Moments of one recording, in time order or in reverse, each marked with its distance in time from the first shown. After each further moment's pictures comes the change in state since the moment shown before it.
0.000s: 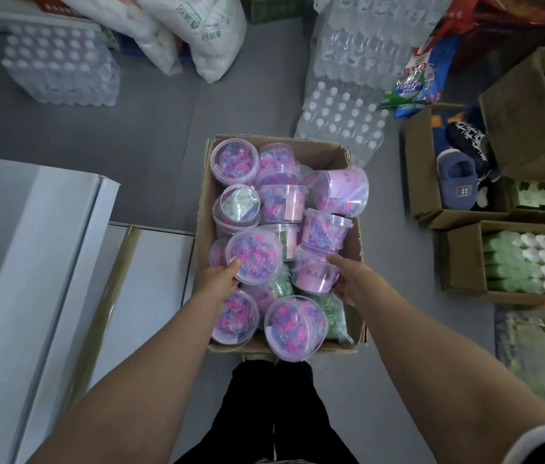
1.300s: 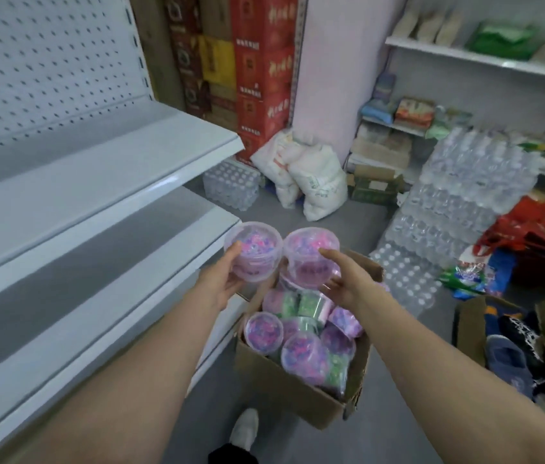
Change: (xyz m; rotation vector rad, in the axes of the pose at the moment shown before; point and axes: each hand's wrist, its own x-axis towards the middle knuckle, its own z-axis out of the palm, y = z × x) left_hand -0.291 -0.010 -0.054 -0.783 0.150 0.462; right_hand -0.251 0.020 -0.032 -0.094 -0.608 -0.565
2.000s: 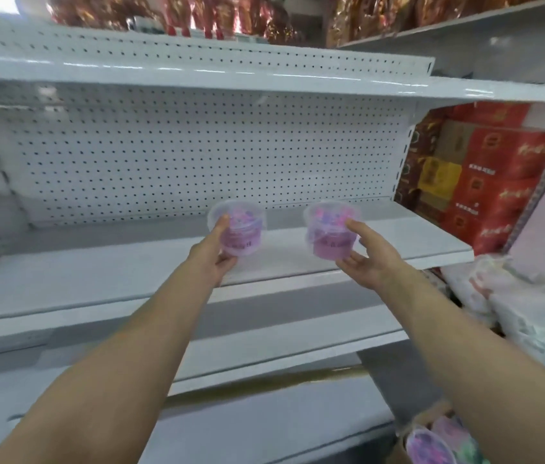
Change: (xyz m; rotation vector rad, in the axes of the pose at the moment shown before) left_hand -0.243 0.174 -0.309 -0.436 0.536 0.507; right_hand -0.182 0.011 0.331 -0.149 -0.704 -0.093
